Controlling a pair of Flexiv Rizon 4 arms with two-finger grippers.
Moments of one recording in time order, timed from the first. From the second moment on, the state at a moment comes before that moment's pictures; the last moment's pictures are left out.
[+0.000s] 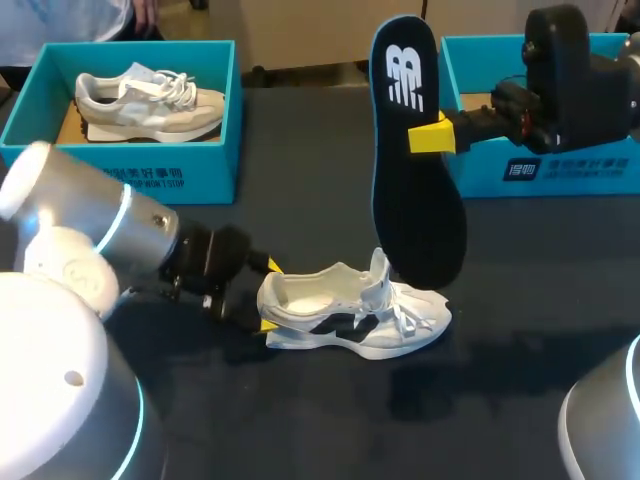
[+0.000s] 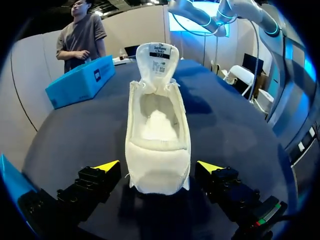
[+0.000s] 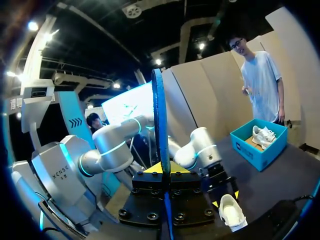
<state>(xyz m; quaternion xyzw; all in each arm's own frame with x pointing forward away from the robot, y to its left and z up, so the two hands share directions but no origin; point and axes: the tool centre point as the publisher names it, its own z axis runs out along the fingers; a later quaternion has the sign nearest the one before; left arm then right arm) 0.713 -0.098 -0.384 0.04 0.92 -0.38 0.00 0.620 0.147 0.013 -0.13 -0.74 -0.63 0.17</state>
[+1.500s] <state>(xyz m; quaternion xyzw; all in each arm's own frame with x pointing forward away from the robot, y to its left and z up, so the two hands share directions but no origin) 0.710 -0.090 -0.369 0.03 1.00 -0.08 0.04 0.620 0.147 0.013 -0.13 -0.74 -0.63 0.17</state>
